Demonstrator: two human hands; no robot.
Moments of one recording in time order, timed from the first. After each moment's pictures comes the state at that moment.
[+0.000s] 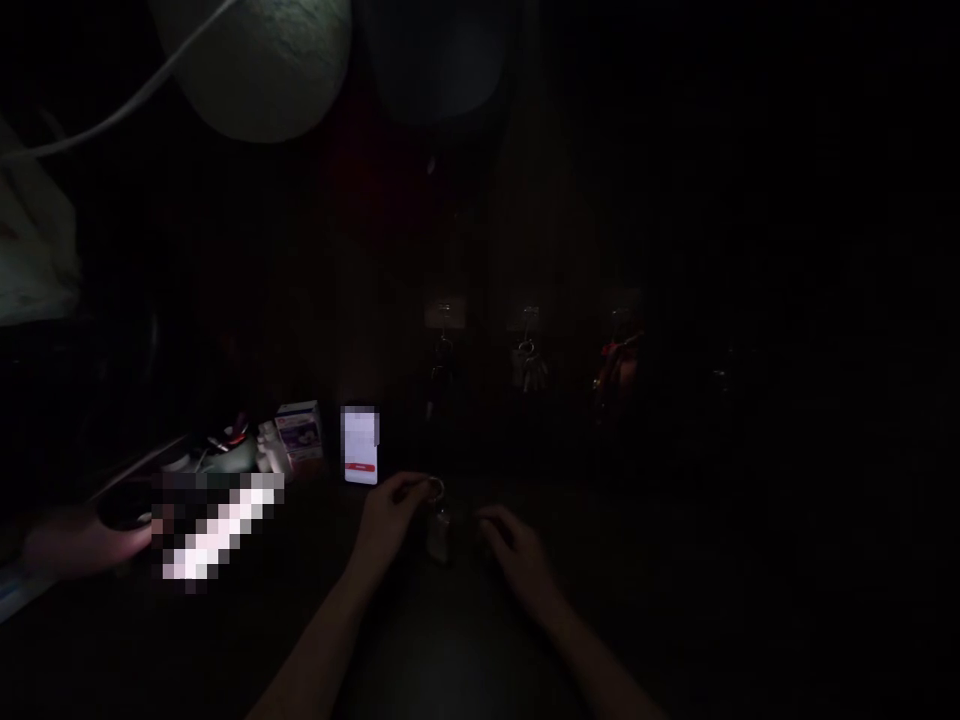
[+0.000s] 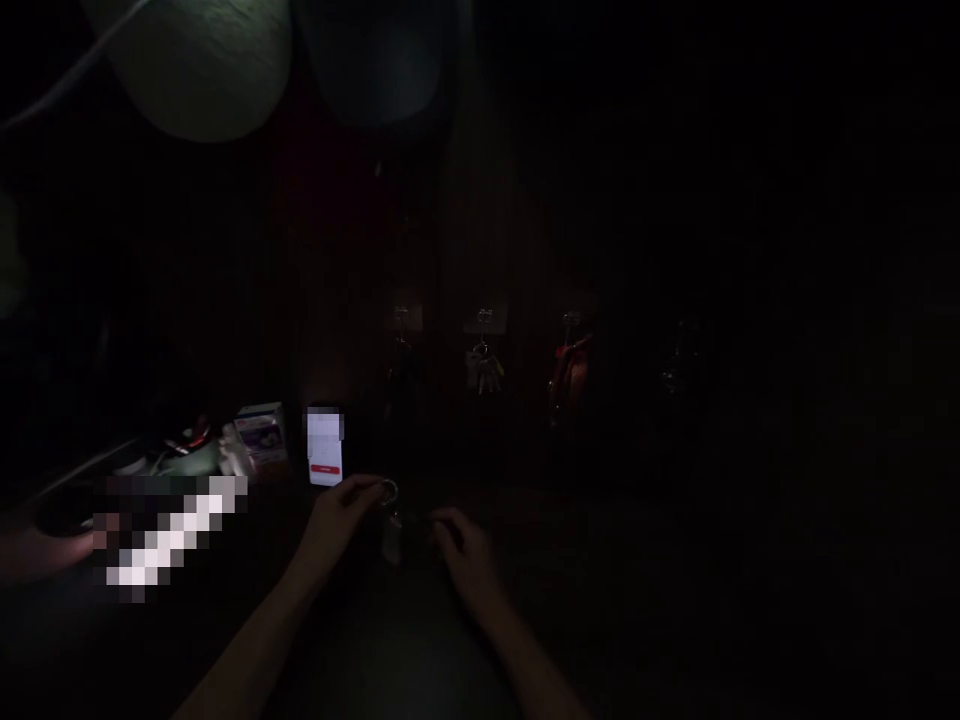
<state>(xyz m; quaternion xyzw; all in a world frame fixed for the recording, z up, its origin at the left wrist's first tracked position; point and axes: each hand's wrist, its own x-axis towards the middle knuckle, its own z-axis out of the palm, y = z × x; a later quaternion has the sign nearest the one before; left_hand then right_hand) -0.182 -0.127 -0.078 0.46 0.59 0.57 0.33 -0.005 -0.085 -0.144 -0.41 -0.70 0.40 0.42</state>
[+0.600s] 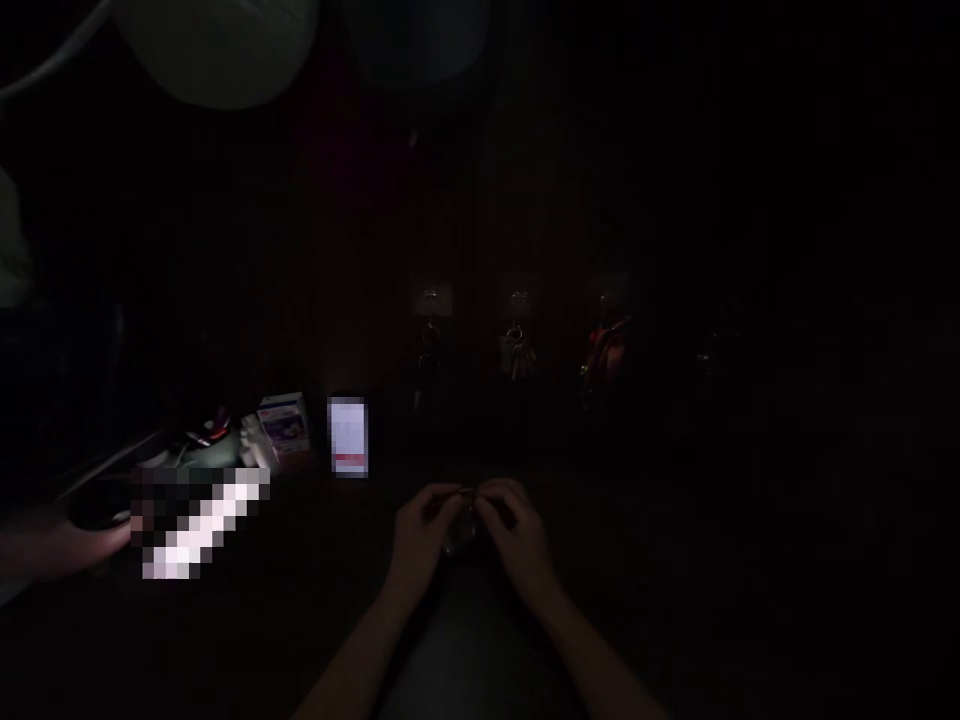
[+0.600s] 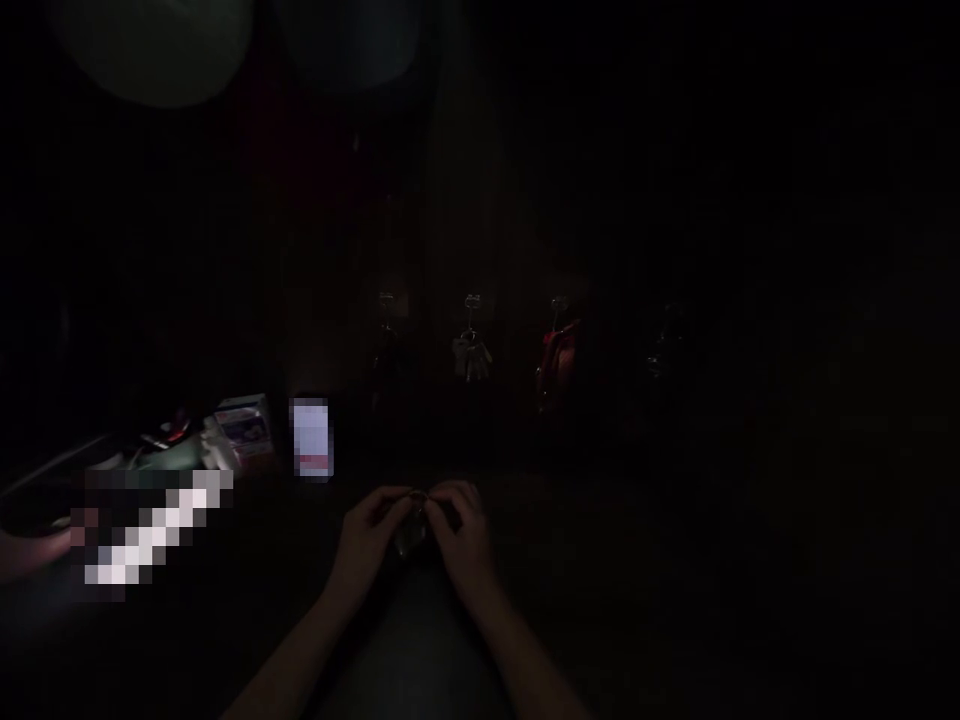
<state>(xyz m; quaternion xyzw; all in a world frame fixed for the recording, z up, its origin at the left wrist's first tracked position) -0.133 -0.128 -0.106 0.45 0.51 0.62 0.39 -0.004 -0.092 -0.125 -0.37 -0.68 0.29 0.56</state>
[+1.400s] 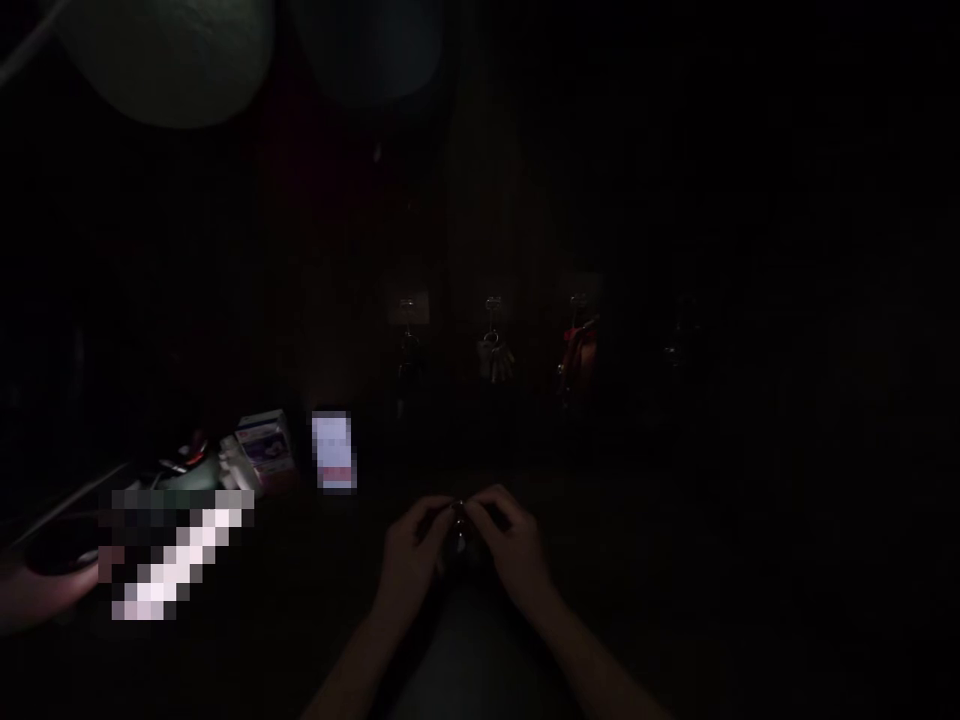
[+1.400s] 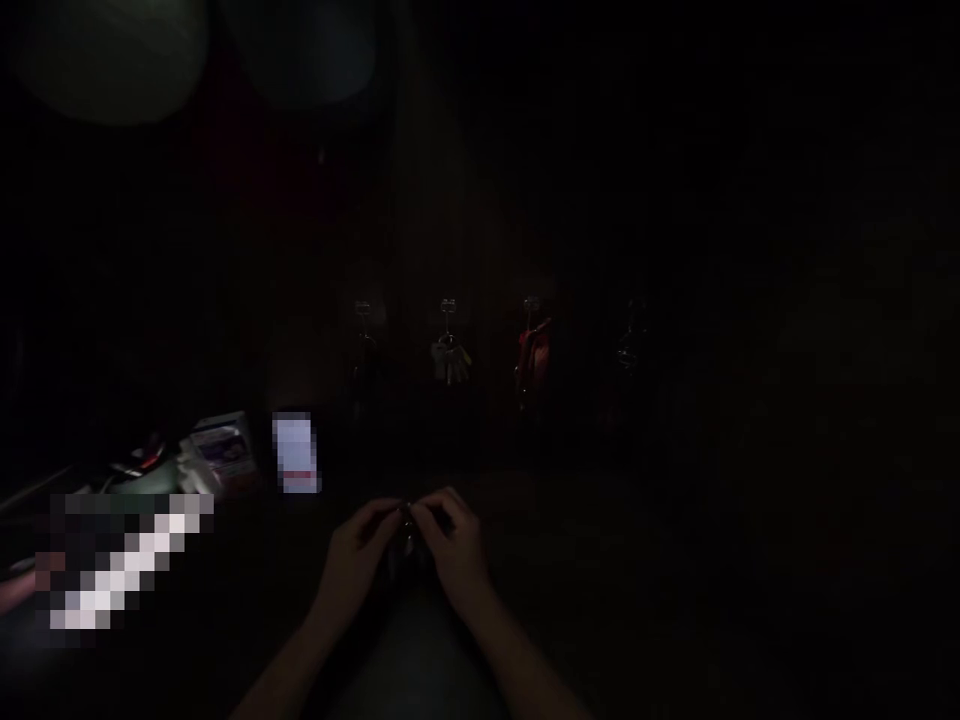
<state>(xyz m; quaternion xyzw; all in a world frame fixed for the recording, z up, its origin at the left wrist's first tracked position) -0.133 -0.133 -0.105 0.53 0.54 0.56 0.35 -0.003 -0.104 -0.107 -0.39 -0.63 0.37 0.55</state>
